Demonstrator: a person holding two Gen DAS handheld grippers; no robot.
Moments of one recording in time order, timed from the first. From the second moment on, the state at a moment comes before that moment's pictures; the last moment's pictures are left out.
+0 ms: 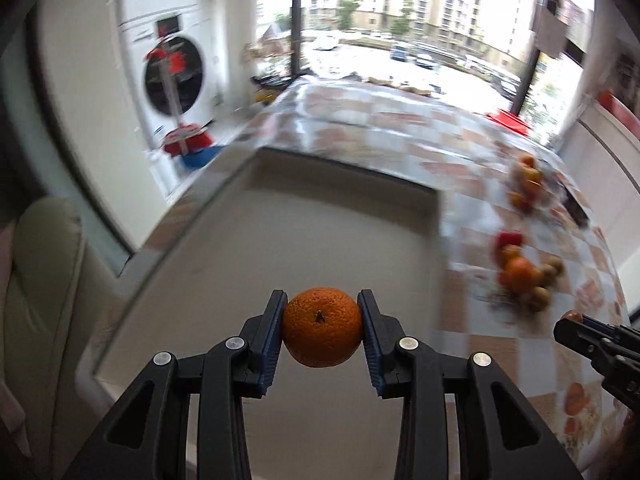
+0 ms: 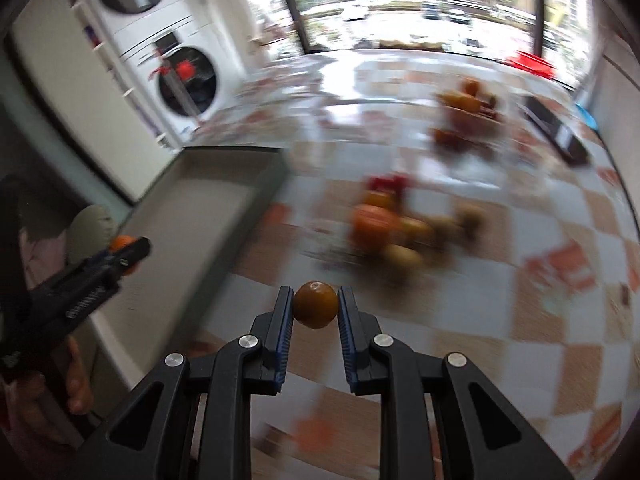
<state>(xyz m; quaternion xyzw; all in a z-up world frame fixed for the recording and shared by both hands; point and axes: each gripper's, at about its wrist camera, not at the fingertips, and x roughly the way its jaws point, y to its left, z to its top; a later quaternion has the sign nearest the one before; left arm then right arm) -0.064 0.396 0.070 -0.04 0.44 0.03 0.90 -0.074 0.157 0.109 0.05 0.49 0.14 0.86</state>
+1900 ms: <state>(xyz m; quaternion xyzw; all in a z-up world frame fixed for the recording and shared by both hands) -0.078 0.222 0.003 0.05 0.45 -0.12 0.89 -0.107 0.003 0.041 0.04 0.45 -0.12 0.88</state>
